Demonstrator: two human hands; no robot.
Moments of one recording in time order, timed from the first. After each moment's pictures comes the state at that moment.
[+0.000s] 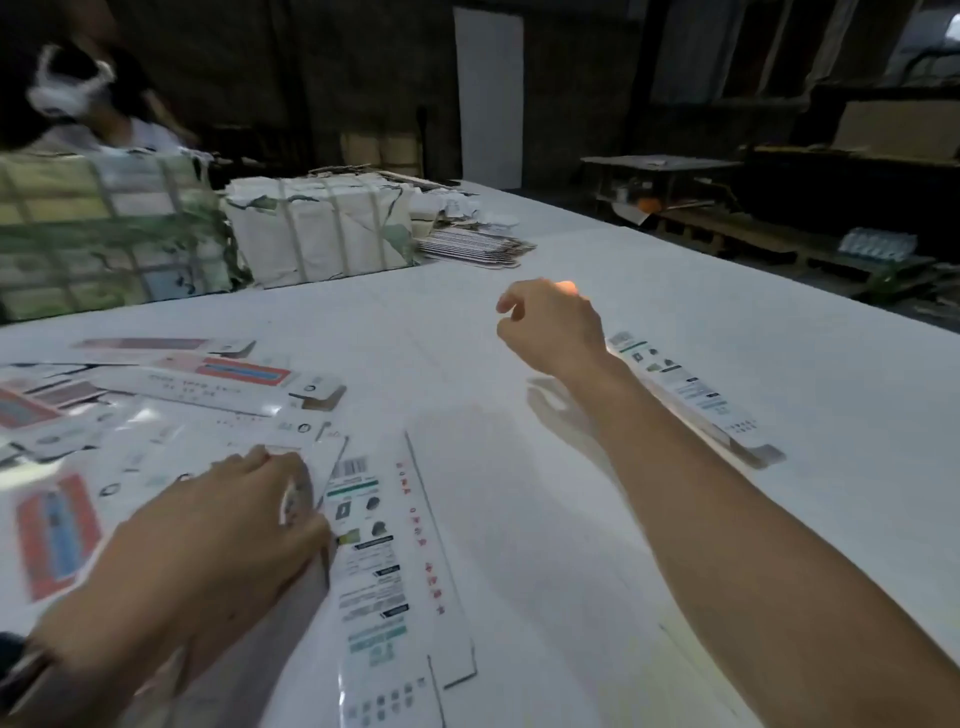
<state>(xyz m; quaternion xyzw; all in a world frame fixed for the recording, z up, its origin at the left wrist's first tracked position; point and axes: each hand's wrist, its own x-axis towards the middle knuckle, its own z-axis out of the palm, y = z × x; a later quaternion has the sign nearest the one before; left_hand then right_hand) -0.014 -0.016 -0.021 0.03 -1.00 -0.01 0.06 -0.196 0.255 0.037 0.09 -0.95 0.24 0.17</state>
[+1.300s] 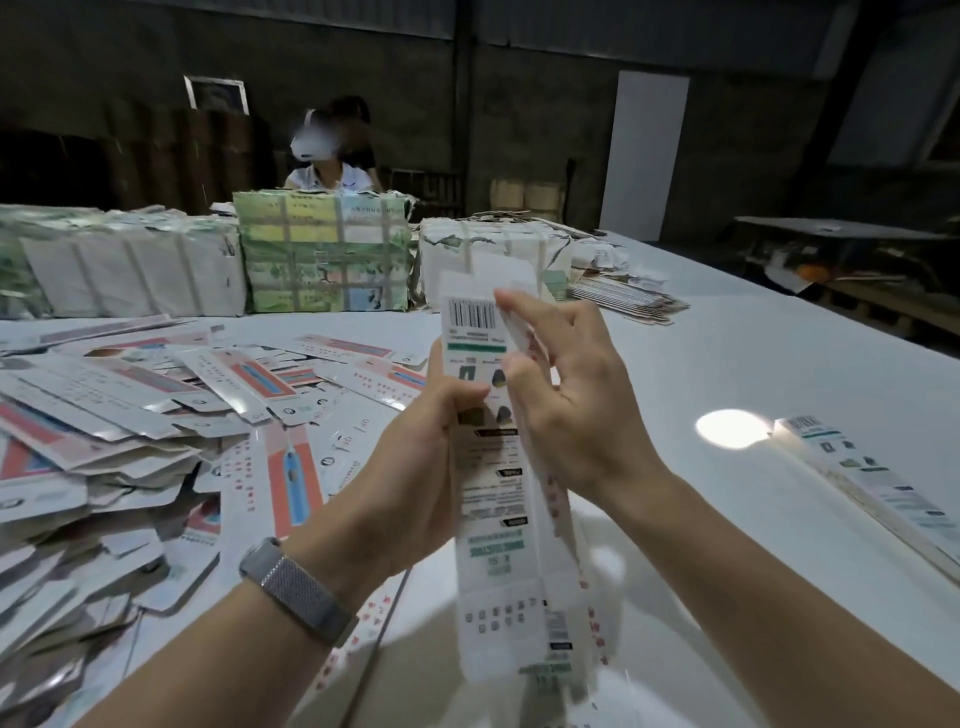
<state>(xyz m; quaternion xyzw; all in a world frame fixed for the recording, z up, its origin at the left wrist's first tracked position) 0.003 0.028 0.052 -0.06 -0.51 -0.86 0.04 -0.076 0.141 0.058 0.34 -0.80 0.45 0.22</state>
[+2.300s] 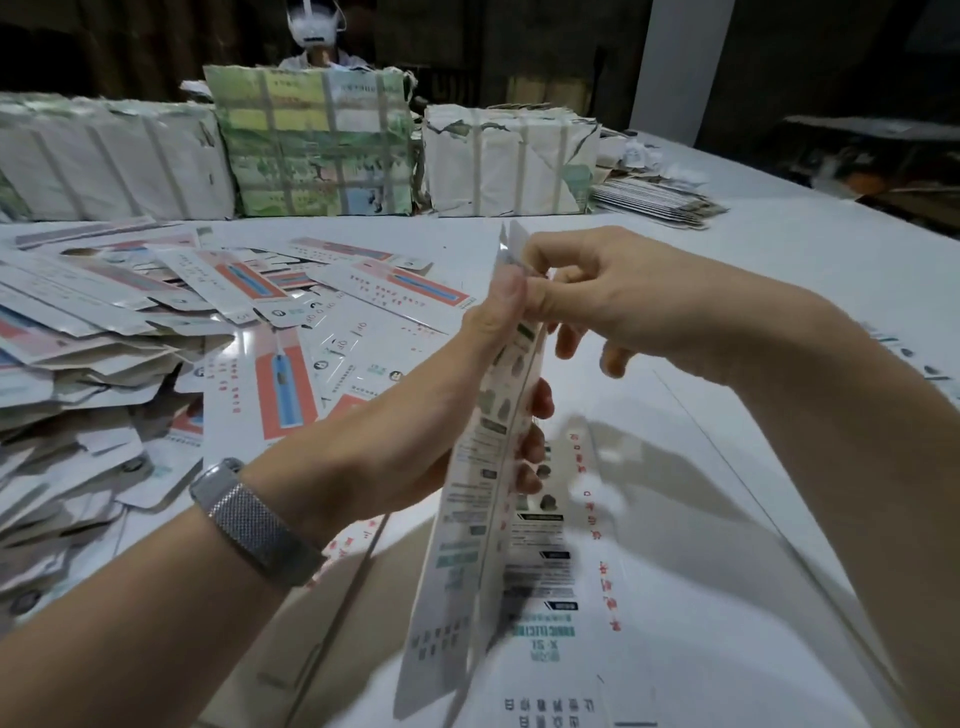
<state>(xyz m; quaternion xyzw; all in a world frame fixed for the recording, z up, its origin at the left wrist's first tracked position) -0.004 0.033 0.032 -0.06 -0.72 -0.69 0.07 -0.089 0.171 0.084 0.39 -0.83 0.38 -0.15</state>
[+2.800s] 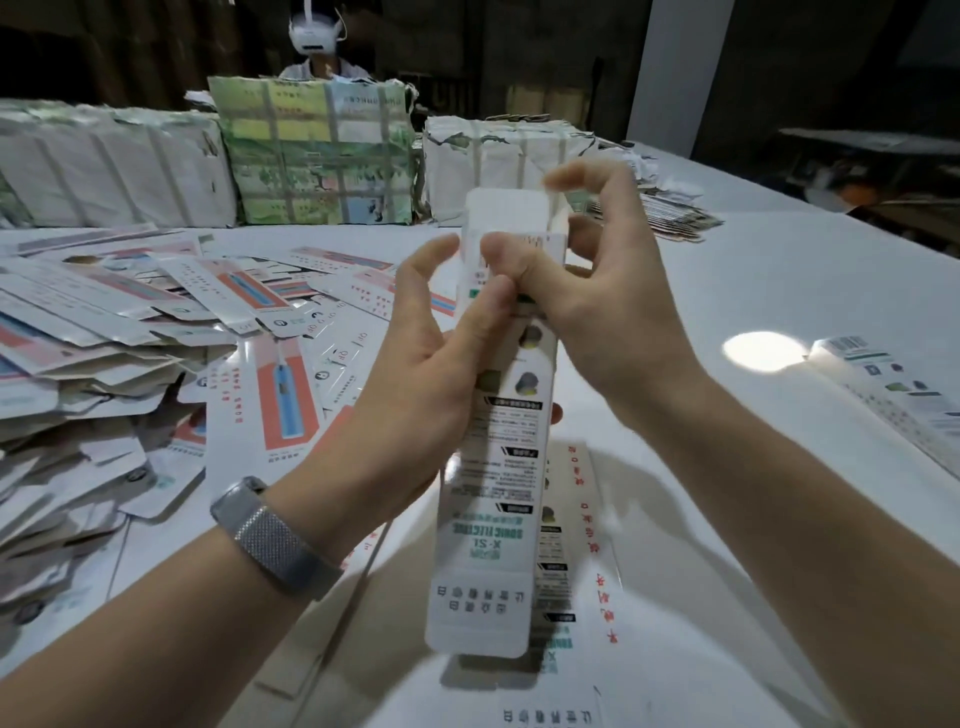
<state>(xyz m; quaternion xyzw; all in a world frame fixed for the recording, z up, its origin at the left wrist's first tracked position) 0.006 0.032 0.031 -0.05 -0.62 -0.77 0.15 -0.075 0.144 0.059 0.35 -0.68 0.64 0.06</state>
